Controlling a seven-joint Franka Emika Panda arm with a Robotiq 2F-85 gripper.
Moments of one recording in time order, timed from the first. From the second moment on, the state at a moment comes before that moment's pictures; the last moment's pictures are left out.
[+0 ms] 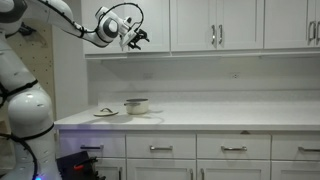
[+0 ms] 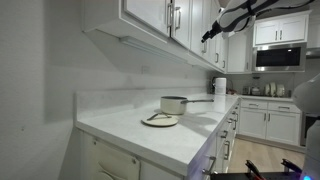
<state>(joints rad) 0.06 -0.46 0.17 -2.13 -0.14 2.88 -0.33</state>
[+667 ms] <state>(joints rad) -0.02 -0.60 0.16 -2.11 -0.19 2.50 -0.05</state>
